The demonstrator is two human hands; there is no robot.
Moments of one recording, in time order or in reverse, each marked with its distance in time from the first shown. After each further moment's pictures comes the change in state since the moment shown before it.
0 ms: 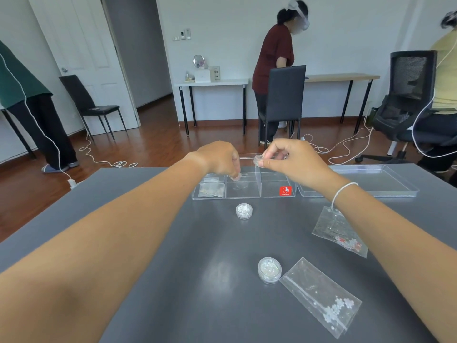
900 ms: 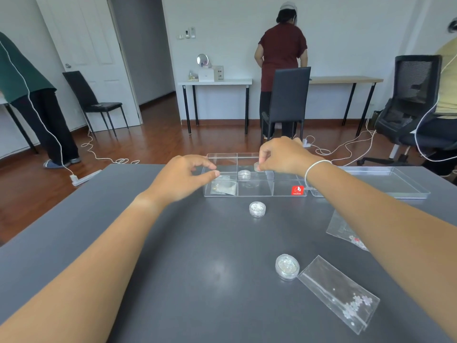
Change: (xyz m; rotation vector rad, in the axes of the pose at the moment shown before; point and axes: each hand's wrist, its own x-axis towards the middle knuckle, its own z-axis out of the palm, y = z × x) left_hand -0.085 -0.063 0.018 -0.375 0.417 -0.007; right_hand 0.042 -0.013 0.025 -0.538 -0.230 0.023
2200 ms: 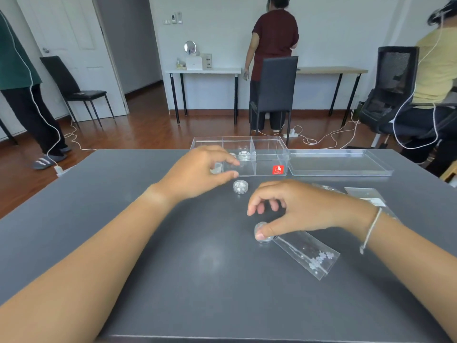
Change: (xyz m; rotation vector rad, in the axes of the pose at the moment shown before) left_hand -0.027 0.048 0.025 0.040 -0.094 0.356; right_hand -0.151 -0.018 -0.007 0.298 -0.349 -0.288
